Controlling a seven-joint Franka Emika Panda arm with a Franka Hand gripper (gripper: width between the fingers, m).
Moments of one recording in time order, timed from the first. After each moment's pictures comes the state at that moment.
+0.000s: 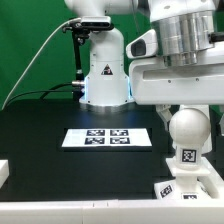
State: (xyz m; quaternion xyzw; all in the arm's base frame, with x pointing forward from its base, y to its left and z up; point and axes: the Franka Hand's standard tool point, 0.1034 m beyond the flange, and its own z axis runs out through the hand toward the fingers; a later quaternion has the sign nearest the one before) arm 0.621 0.101 0.113 -0.93 0.36 -0.02 0.09
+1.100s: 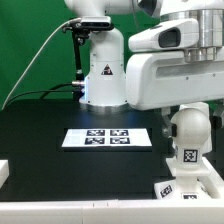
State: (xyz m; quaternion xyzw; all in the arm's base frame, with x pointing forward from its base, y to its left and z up) arm 0.622 0.101 0.116 -0.97 -0.24 -0.06 0.01
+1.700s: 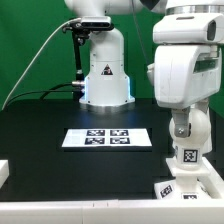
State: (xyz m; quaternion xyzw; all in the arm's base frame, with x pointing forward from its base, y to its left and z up) arm 0.628 0.097 0.121 -0.88 -0.48 -0.04 -0.03
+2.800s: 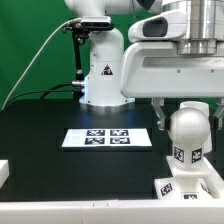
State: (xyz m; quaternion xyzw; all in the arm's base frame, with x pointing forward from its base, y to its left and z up) arm 0.638 0.091 0.126 -1.00 0.01 -0.08 -0.01
